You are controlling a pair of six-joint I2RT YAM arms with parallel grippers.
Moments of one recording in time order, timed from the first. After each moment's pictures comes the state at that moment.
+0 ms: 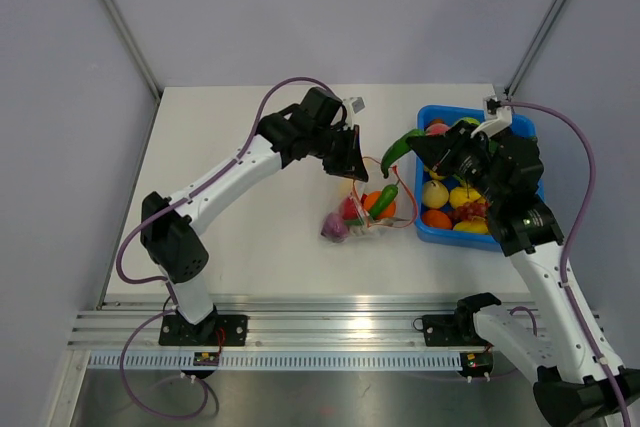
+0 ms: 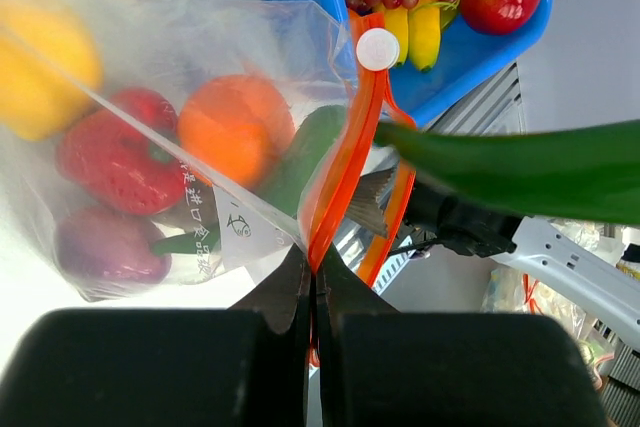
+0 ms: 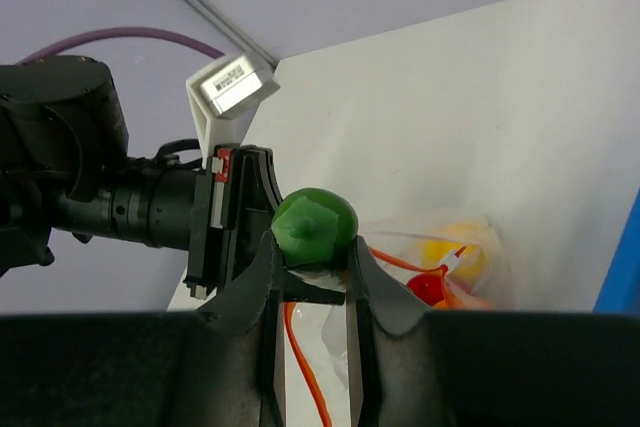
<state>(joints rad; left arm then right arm) -0.74 1.76 1.75 -0.76 0.43 -0.59 0.24 0.85 1.04 -0.26 -0.29 0.63</state>
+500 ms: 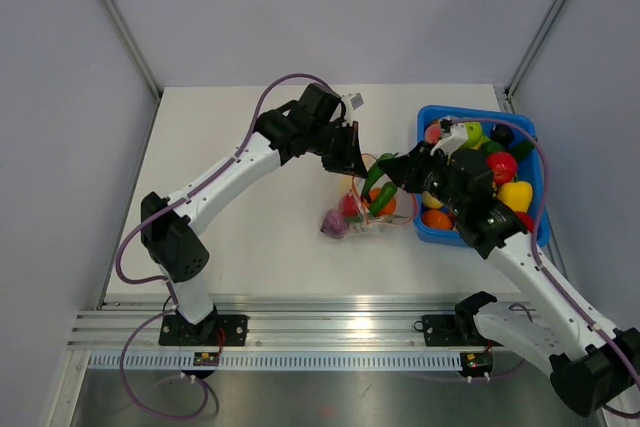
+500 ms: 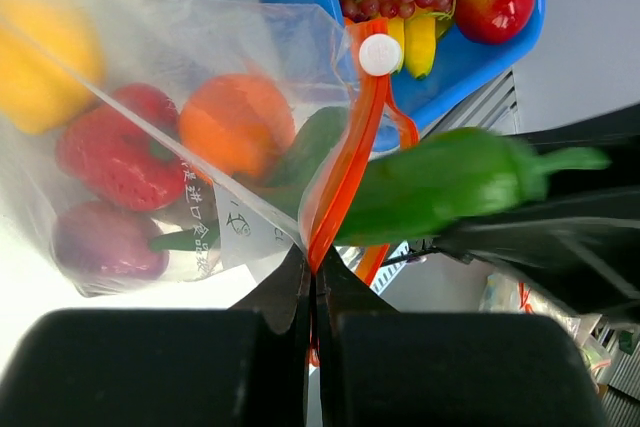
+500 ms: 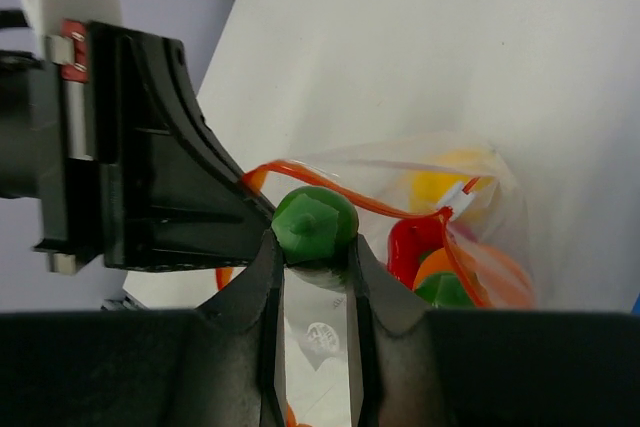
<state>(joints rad) -0.74 1.77 1.79 -0.79 0.42 -0.60 0.45 0.90 0.86 -0.15 -0.13 0.64</state>
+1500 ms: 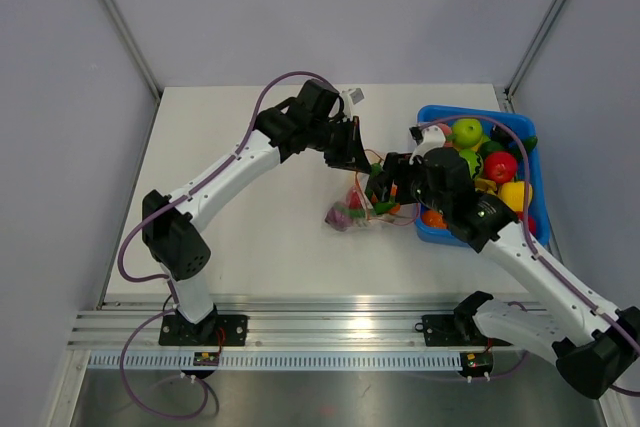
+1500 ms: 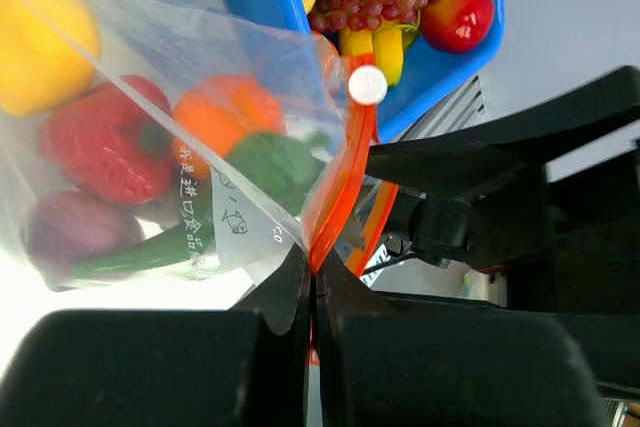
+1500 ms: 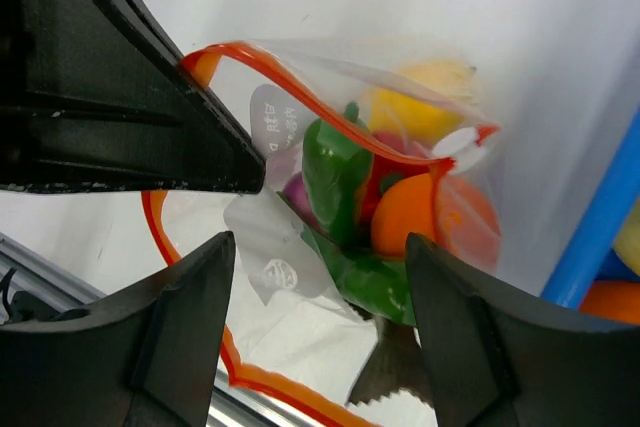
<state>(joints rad) -0.71 1.78 1.79 -0.74 0.49 -0.62 0.61 1.01 0.96 -0.40 0.04 0.46</state>
